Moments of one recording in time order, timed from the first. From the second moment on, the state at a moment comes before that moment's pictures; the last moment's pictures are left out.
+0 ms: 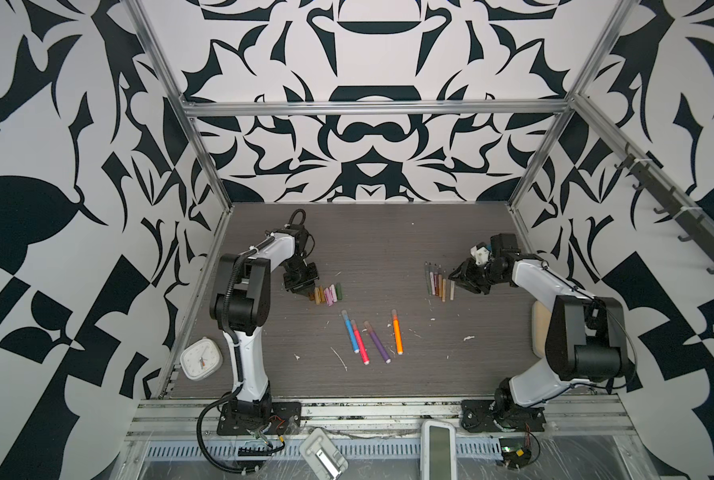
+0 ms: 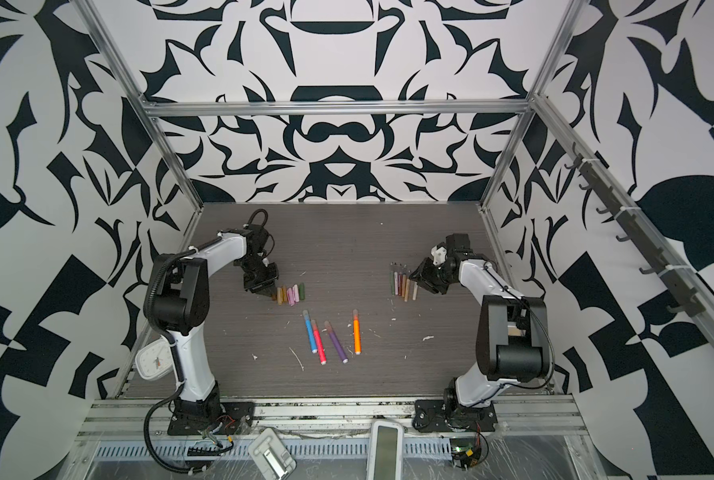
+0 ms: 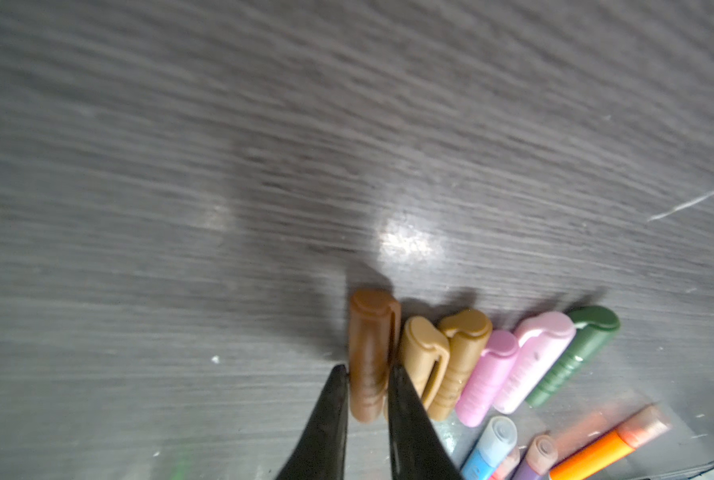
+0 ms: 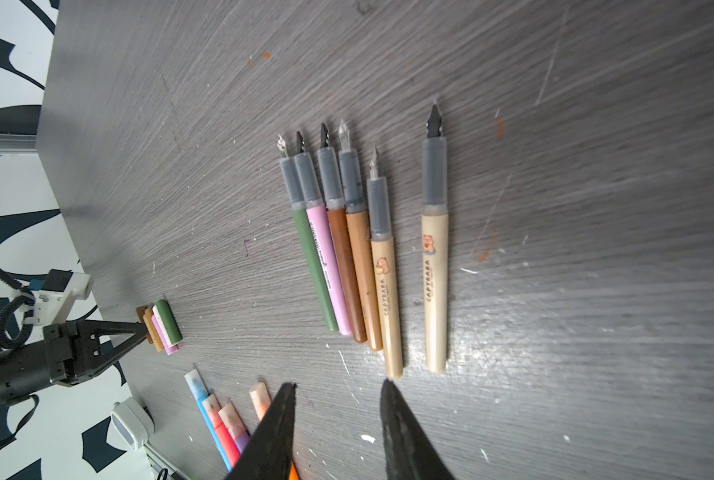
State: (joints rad) left arm -0.20 2.01 1.42 -1.02 0.24 -0.45; right arm -0.07 1.59 1.00 -0.57 -0.55 0.46
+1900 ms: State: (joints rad) left arm -0.21 1.48 1.00 -0.56 0.61 -0.79; right arm 1.00 1.53 0.96 -0.75 -0.04 0.83
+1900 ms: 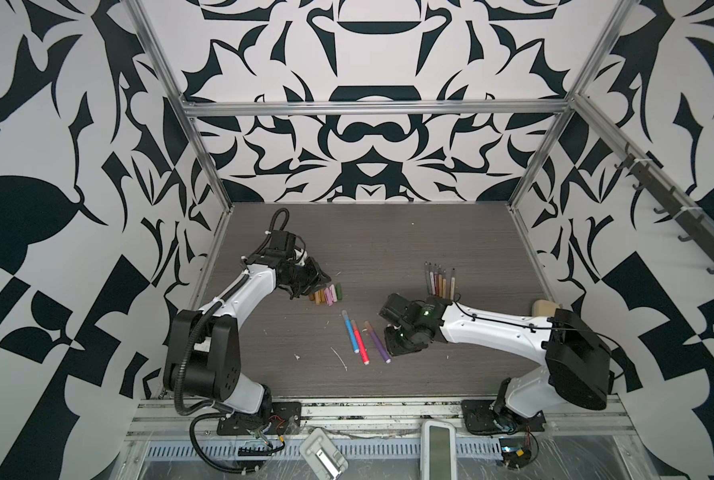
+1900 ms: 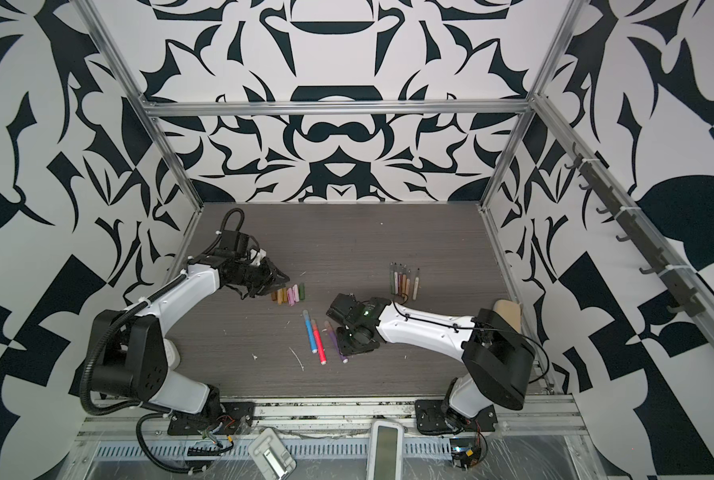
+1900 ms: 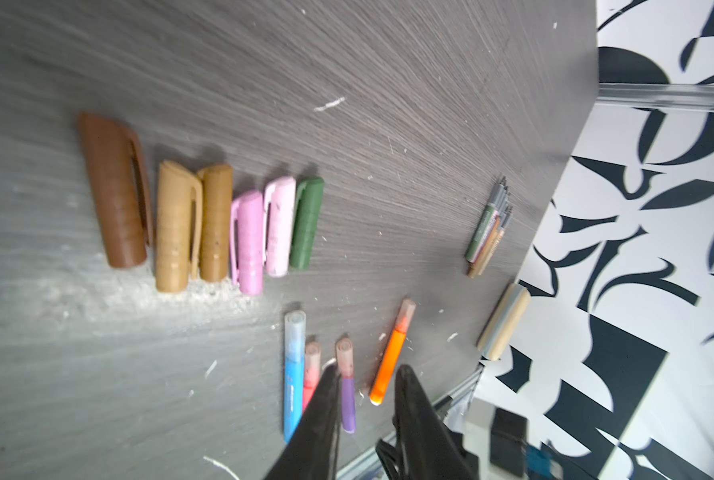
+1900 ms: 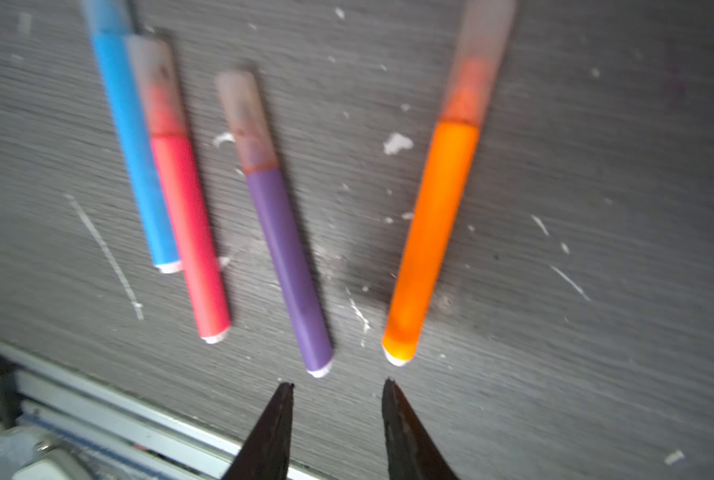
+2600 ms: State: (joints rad) left arm -0.20 1.47 0.99 -0.59 0.69 -0.71; right arm 0.98 1.75 1.04 -0.80 -0.01 0.90
